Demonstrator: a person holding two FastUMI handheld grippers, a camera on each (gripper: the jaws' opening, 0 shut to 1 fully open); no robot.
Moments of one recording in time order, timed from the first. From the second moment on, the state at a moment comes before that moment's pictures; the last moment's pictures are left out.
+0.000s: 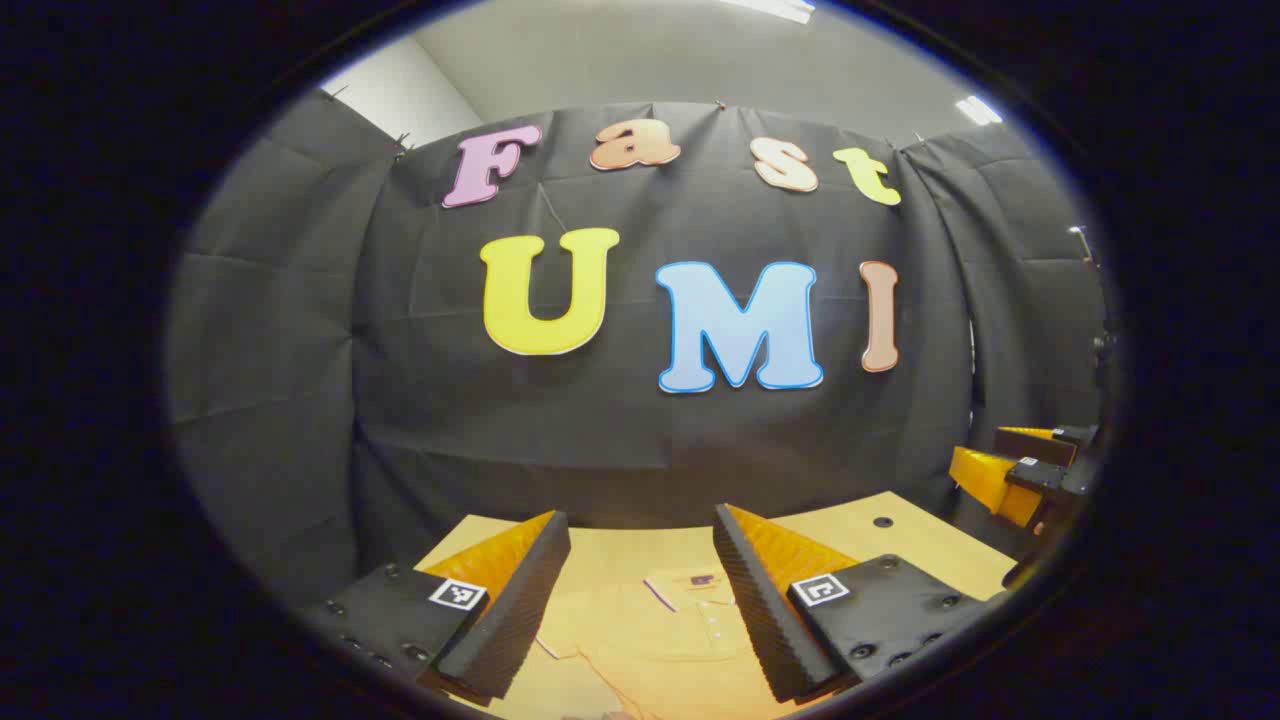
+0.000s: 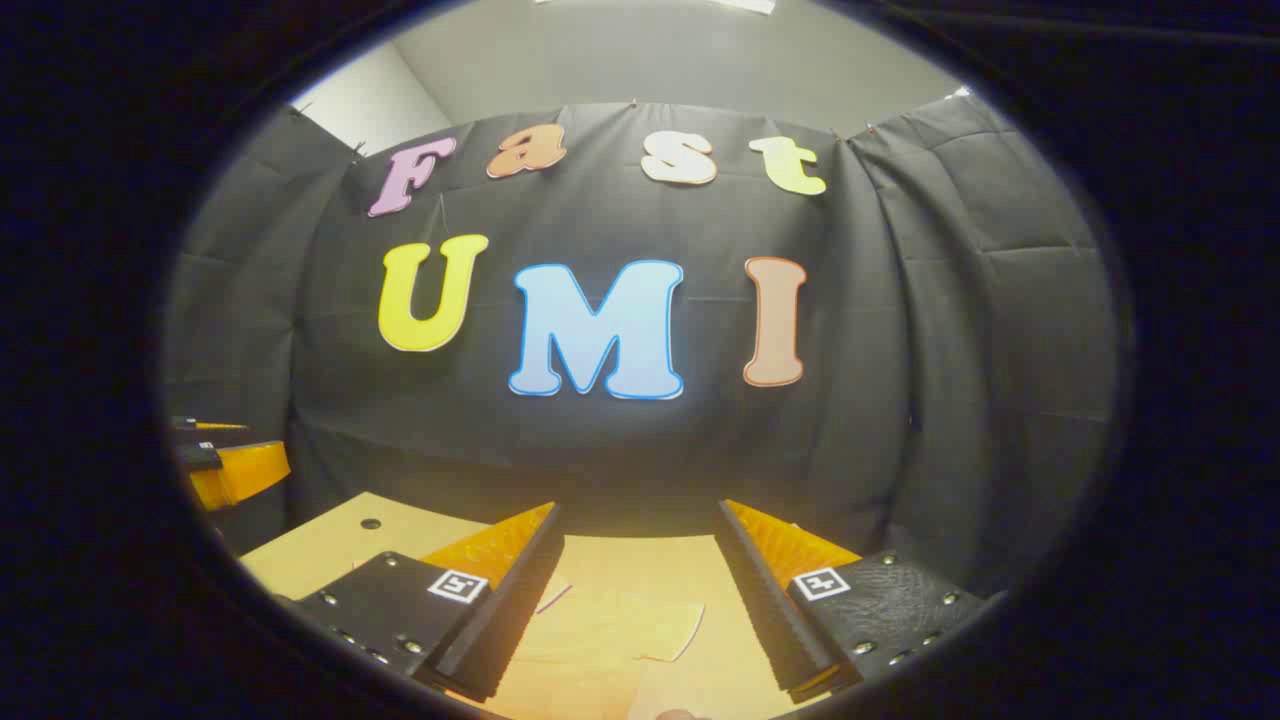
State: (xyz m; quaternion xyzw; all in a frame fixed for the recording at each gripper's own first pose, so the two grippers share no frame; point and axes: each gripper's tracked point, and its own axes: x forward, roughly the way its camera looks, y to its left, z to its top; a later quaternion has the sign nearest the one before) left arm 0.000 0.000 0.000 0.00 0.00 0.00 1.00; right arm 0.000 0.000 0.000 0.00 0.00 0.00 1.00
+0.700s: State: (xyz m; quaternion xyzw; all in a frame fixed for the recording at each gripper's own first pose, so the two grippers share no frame) left arm 0.001 0.004 -0.003 -0.02 0.00 0.00 1.00; right arm 0.006 0.003 -0.013 0.00 0.02 0.01 1.00
